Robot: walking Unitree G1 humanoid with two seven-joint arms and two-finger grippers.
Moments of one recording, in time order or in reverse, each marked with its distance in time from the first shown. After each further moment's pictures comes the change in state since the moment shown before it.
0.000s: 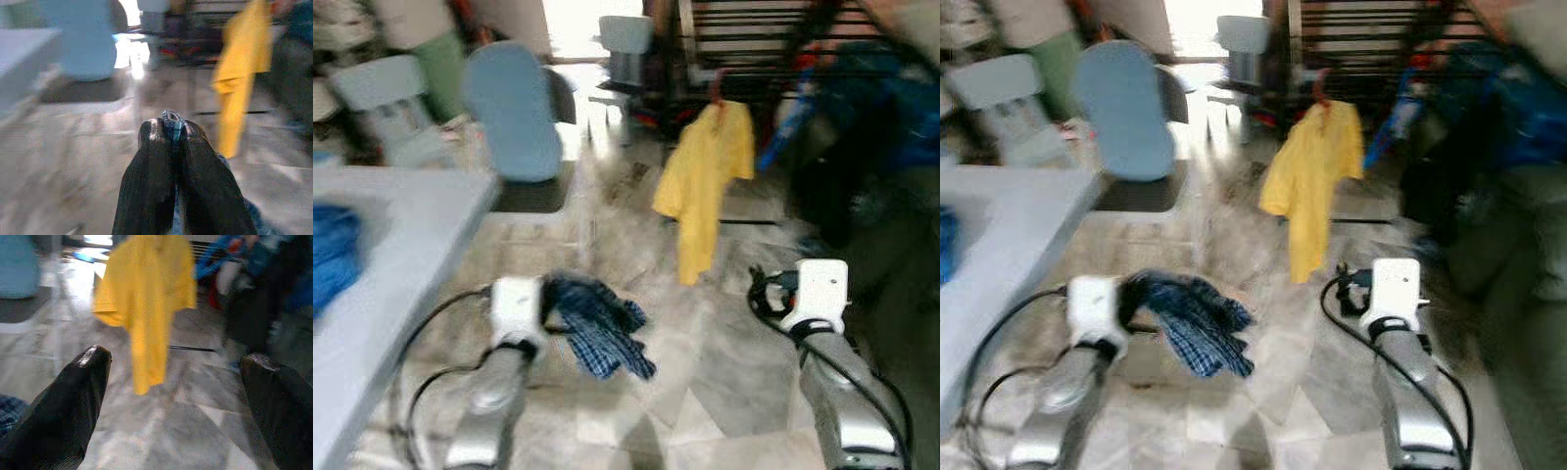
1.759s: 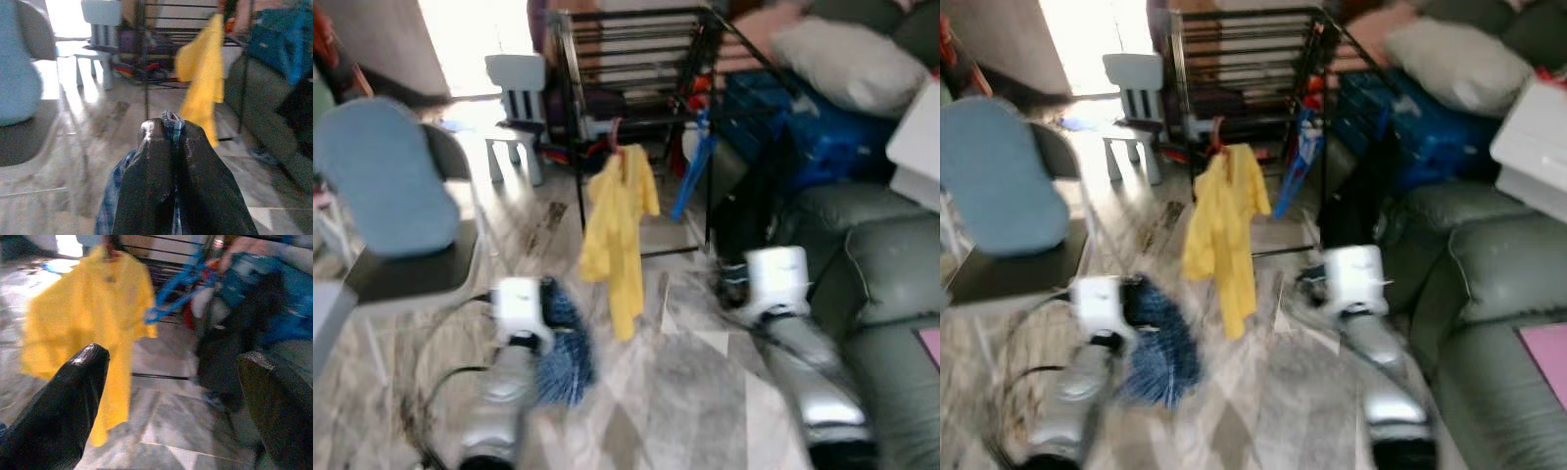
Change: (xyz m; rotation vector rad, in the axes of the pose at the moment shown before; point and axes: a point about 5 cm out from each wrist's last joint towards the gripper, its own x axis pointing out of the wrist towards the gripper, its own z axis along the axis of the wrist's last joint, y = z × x) left arm 0.022 -0.001 -0.008 -0.047 -0.014 0.096; right arm 0.019 0.042 0.007 -0.069 -0.046 0.198
